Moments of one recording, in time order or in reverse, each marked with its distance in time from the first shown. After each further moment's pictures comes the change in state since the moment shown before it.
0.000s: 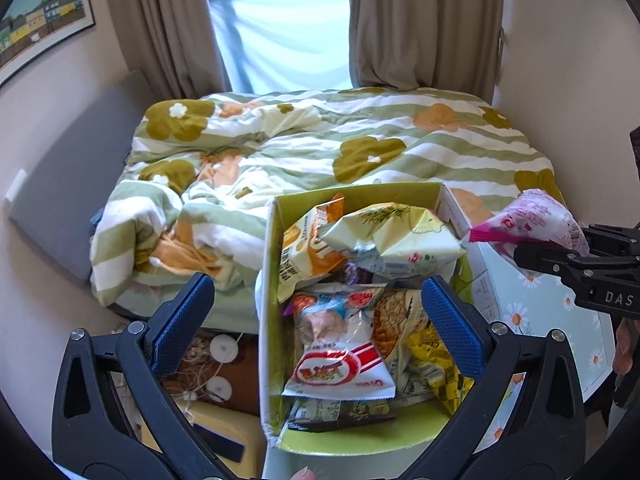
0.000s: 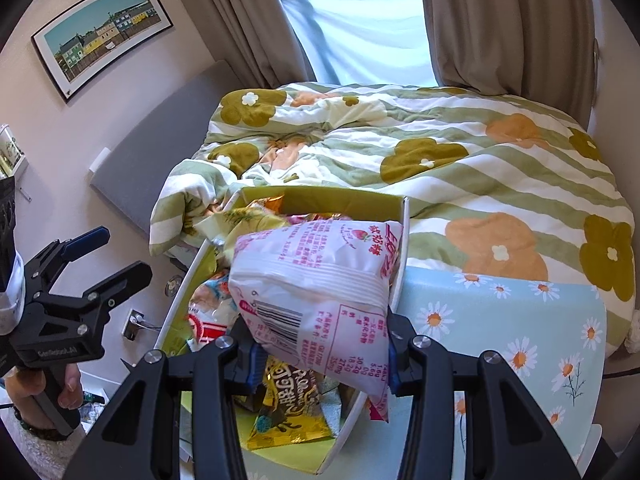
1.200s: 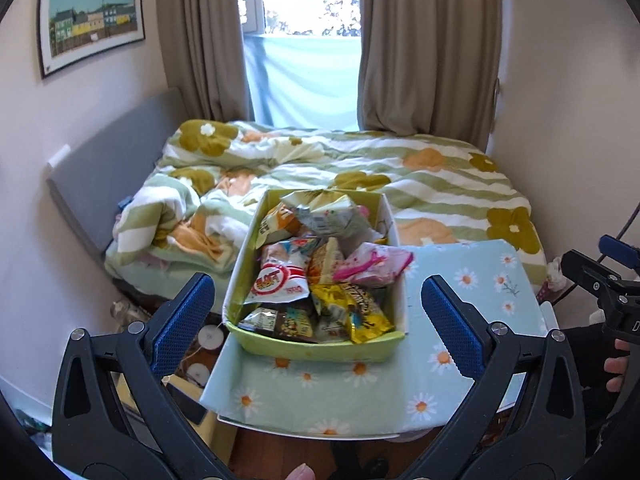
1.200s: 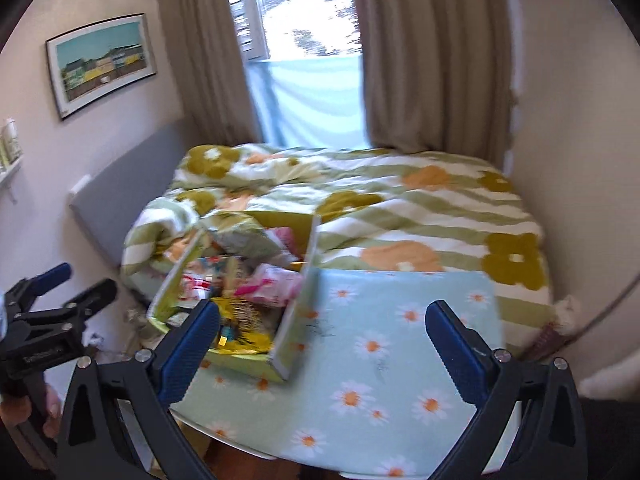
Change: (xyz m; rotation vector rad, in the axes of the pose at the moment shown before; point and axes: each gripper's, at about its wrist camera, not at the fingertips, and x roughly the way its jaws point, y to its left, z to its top) left arm -0.175 -0.092 -0.090 -0.107 -0.172 0.040; right arm -0.194 0.010 -0.119 0.006 -0.264 -0.277
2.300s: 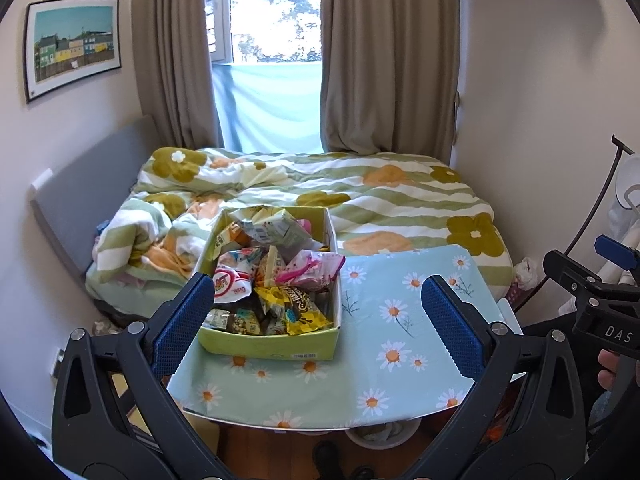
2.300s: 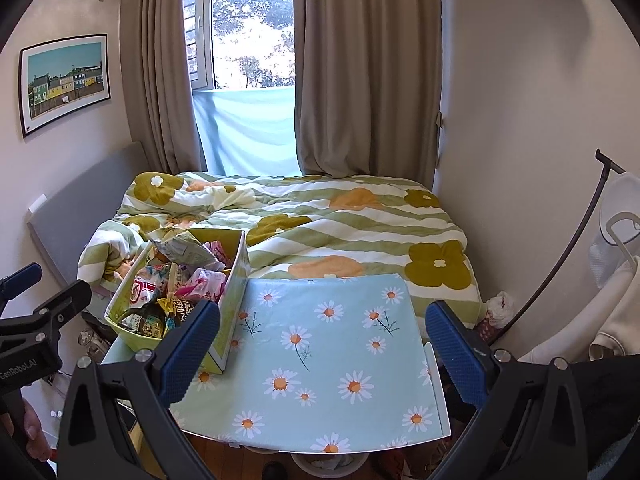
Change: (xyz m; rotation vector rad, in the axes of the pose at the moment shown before) left arm -0.051 -0.055 -0.023 0.043 -0.085 -0.089; right arm -0.076 -0.038 -0.038 0.033 -0.108 -0.197
